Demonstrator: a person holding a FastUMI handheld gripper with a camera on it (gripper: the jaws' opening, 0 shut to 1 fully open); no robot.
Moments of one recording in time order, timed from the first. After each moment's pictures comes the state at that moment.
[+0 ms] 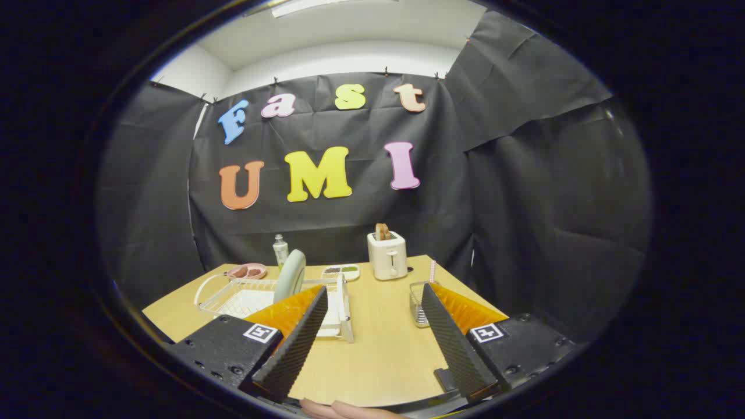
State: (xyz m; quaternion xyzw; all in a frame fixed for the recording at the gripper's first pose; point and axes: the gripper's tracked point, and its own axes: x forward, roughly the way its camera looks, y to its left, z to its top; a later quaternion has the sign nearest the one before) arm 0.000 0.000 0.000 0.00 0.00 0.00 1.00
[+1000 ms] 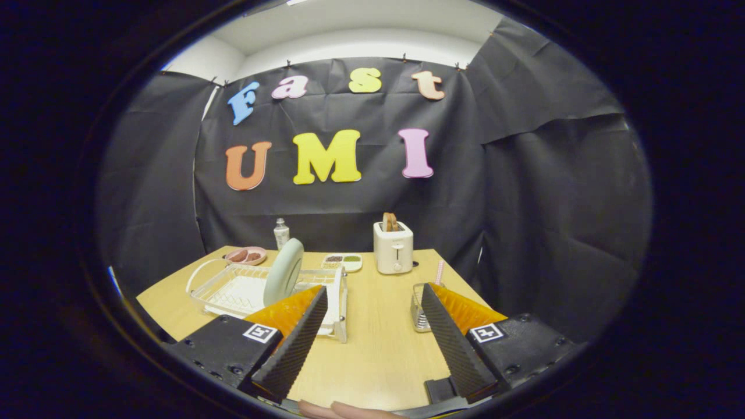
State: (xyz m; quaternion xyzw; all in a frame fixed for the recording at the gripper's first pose) arm 0.049 0.008 0.017 -0.05 0.05 0.03 1.00
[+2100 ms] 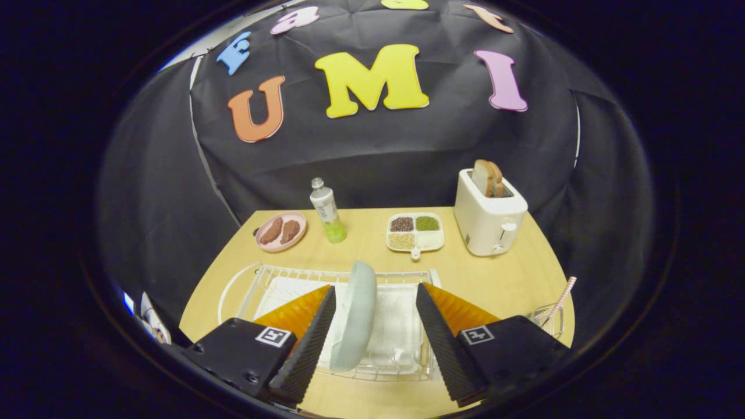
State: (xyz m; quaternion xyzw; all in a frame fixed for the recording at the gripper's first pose) arm 0.242 0.203 0.037 -0.07 0.31 0.11 0.94
